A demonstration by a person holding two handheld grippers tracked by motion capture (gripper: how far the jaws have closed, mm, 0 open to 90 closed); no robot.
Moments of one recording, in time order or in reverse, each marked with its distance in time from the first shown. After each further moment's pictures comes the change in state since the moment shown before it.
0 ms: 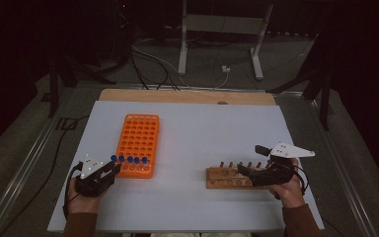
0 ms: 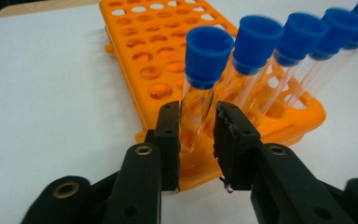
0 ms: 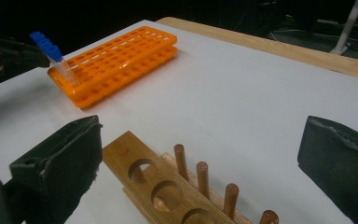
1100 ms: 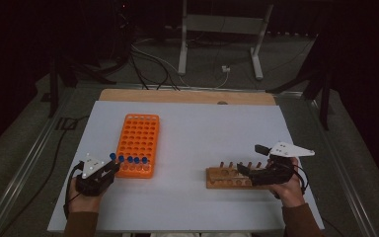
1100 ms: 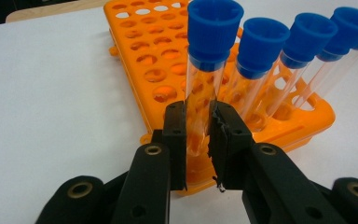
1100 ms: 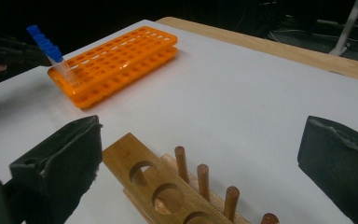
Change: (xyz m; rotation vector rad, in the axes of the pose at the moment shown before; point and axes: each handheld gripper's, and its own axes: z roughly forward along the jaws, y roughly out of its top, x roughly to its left) left arm -0.001 0.001 0.005 0.011 0.026 0.025; right arm 0.001 0.003 0.000 0.003 -0.002 -0.006
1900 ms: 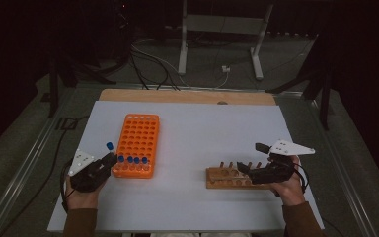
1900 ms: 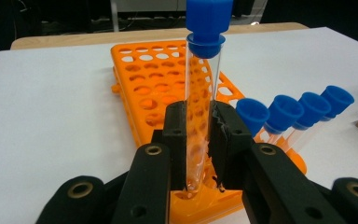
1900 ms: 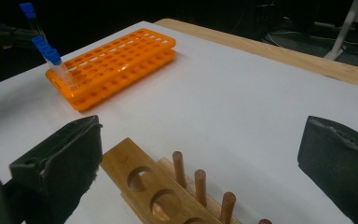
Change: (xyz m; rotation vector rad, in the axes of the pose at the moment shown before) left arm 0.009 0.012 -0.012 -0.142 -0.043 -0.105; right arm 0.000 0.006 -0.001 0.000 -0.009 -0.010
